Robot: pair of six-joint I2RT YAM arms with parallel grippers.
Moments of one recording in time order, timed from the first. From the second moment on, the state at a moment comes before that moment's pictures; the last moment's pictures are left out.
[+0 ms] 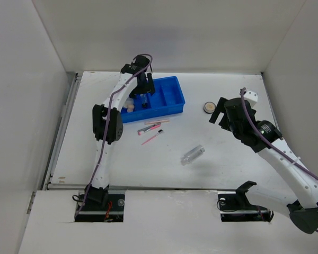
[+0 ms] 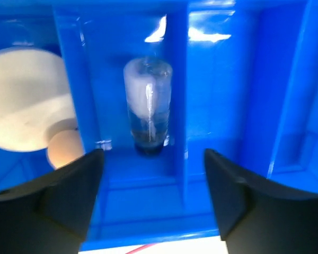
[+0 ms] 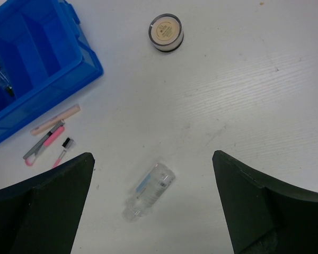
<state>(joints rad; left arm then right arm) -0.34 2.39 2.37 -1.07 -0.12 -0.52 0.56 1.03 1.18 -0.83 0.54 0.72</state>
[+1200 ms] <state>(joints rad) -1.07 2.21 1.84 -0.96 -0.01 -0.15 0.56 0.88 1.20 -0.94 0.54 0.76</state>
